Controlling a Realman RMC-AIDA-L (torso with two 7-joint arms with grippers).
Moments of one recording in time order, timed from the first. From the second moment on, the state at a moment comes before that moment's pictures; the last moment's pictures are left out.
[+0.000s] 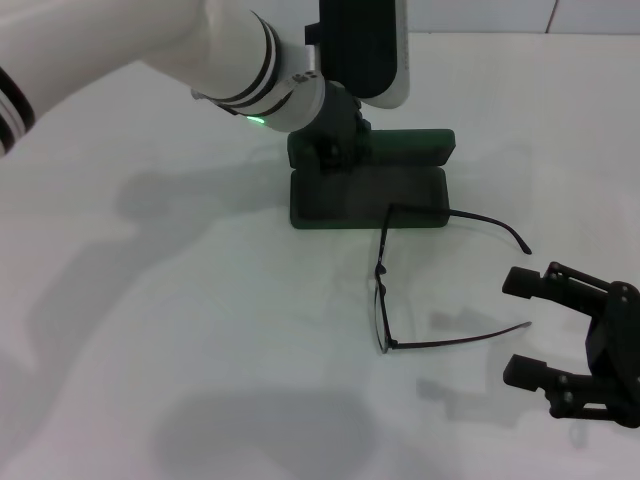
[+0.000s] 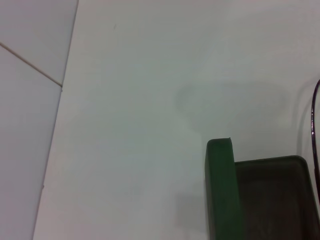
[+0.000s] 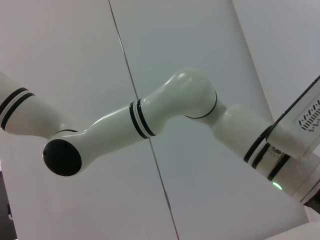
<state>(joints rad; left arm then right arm) -0.81 -2.10 1.63 1.06 2.55 1.02 -1.95 0.31 2.01 -1.21 -0.46 -1.34 -1.85 1.07</state>
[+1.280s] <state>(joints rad) -0.68 -2.10 1.60 1.35 2.49 1.04 -2.01 0.31 2.00 -1.21 -0.47 -1.33 -1.84 1.08</state>
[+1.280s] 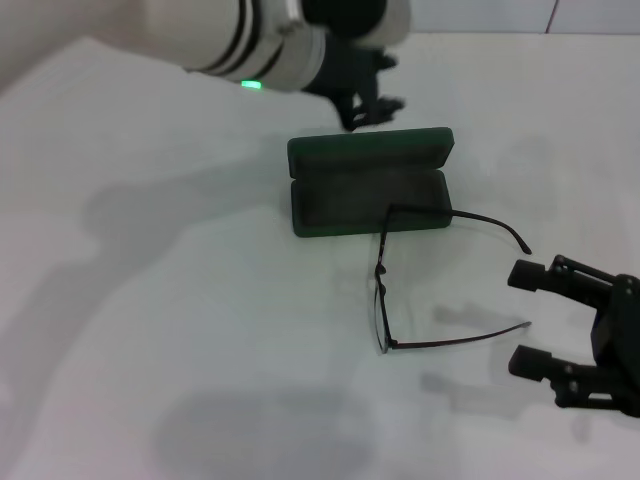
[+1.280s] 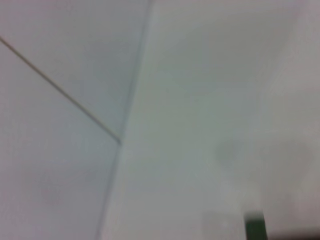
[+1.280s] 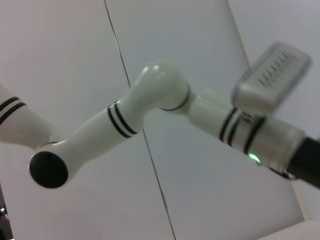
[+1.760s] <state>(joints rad) -0.34 -2.09 1.29 1.48 1.60 1.08 -1.82 0.47 1.92 -1.21 -0.68 -1.44 -1.76 1.56</state>
